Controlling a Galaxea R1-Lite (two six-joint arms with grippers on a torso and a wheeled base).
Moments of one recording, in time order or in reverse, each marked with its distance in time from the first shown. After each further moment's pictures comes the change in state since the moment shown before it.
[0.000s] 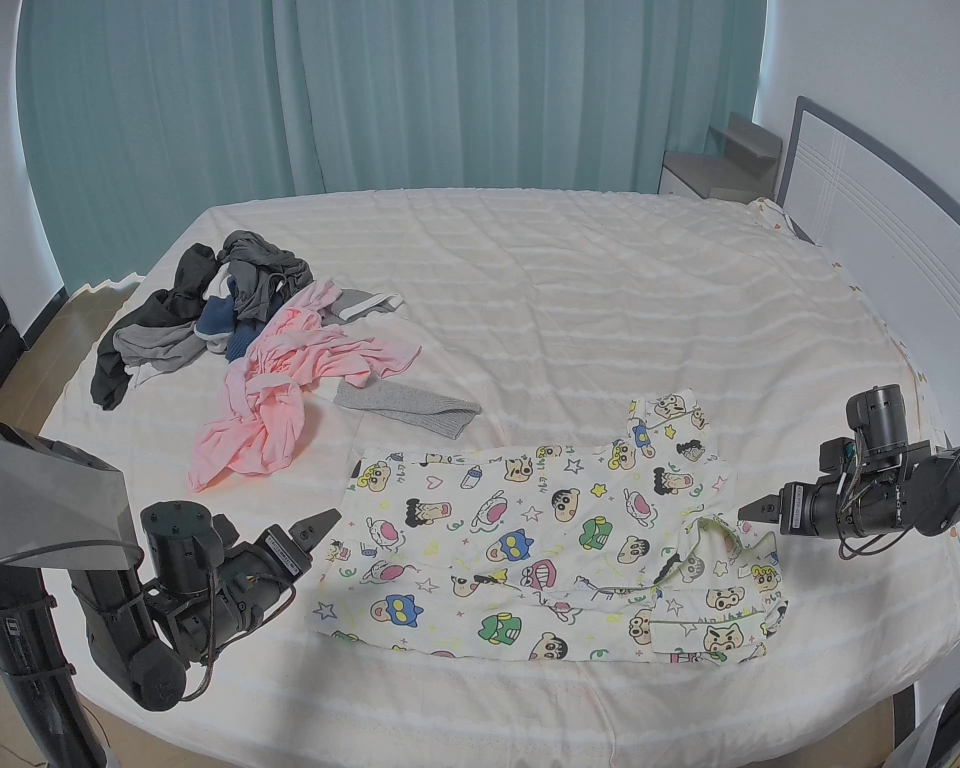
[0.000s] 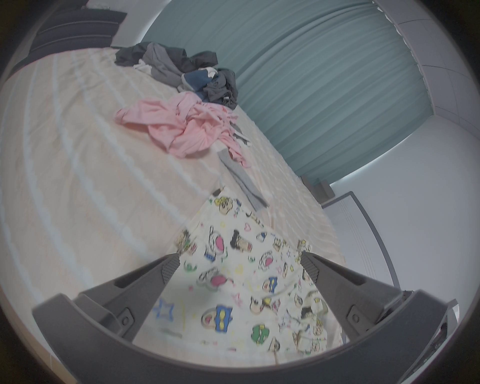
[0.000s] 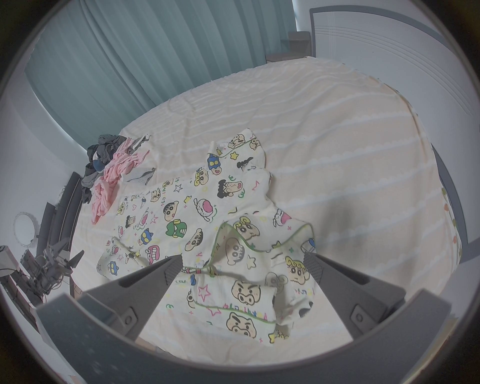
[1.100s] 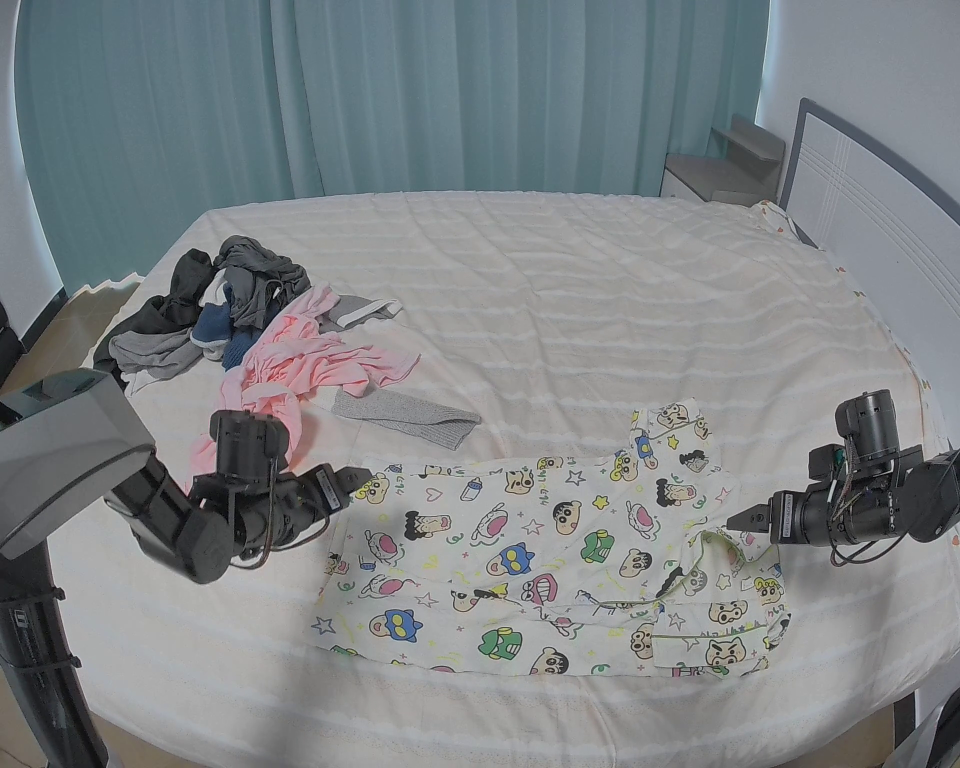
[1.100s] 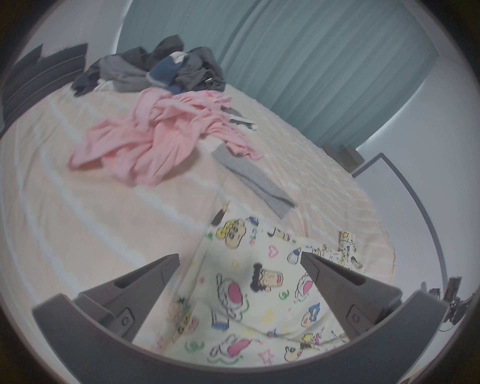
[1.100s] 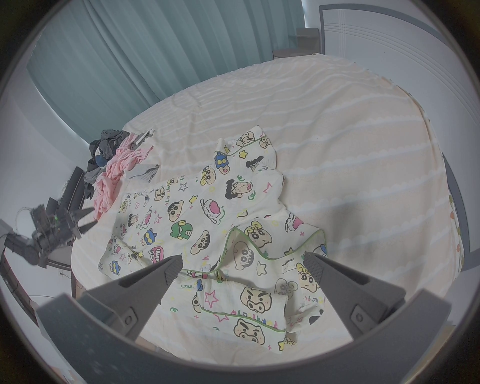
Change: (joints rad) left arm 0.040 0.037 -0.609 0.783 0.023 0.255; right arm 0.040 0.010 0.008 0.000 -0.001 0.003
